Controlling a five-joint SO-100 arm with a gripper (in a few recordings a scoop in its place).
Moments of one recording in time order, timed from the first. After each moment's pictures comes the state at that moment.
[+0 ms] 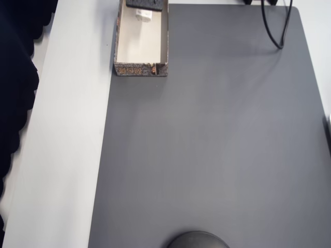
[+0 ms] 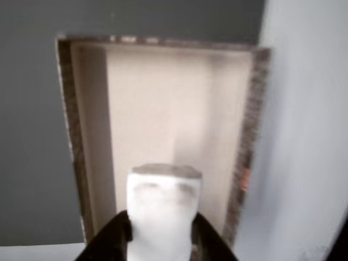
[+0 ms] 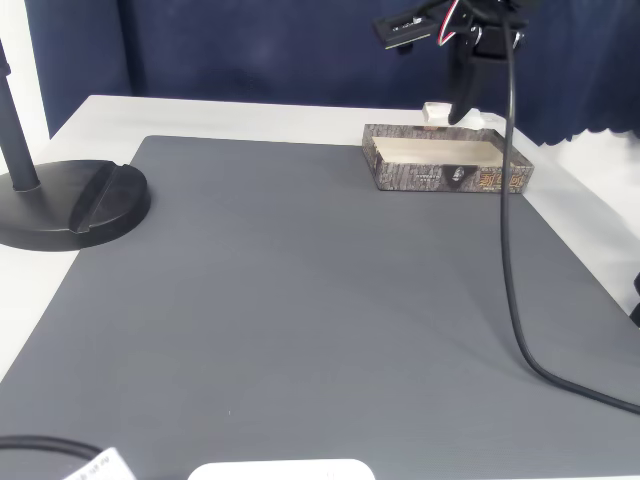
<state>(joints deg) 70.8 55.8 42.3 97.1 71.6</state>
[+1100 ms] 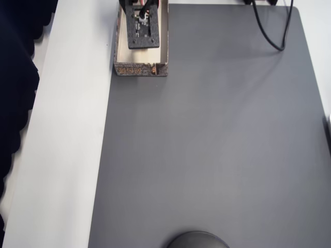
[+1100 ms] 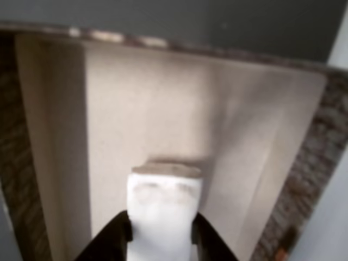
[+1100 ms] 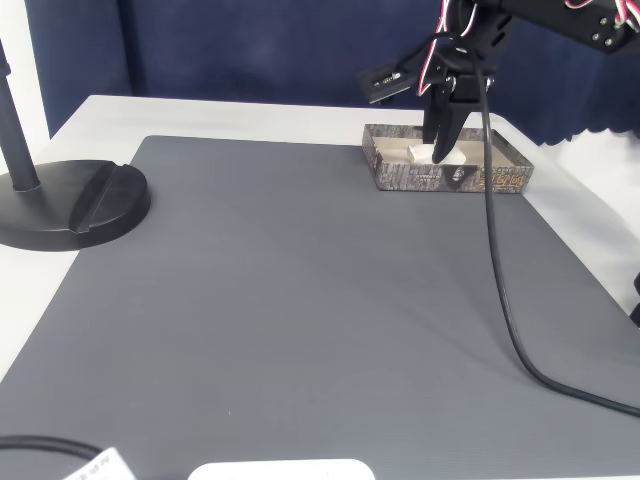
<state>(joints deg) 70.3 38.3 29.8 96.8 75.1</state>
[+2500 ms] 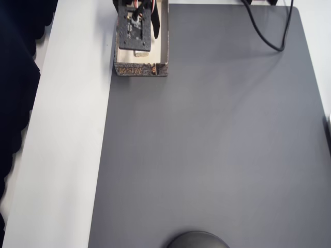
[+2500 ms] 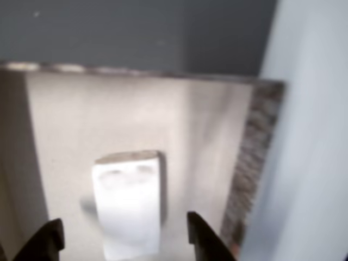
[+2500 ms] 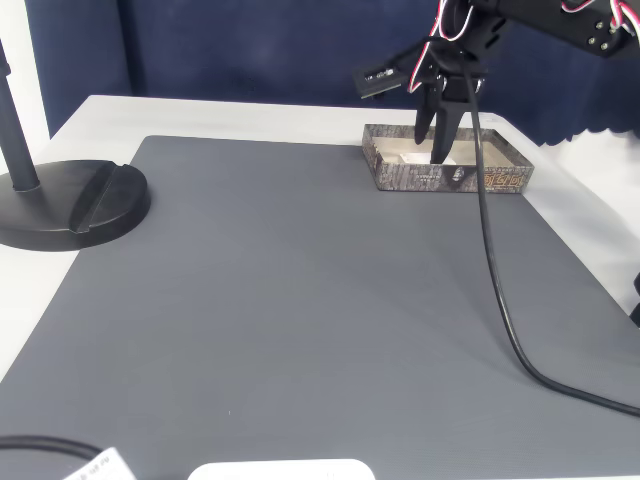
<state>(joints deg) 70.3 37.3 27.2 91.8 72.3</state>
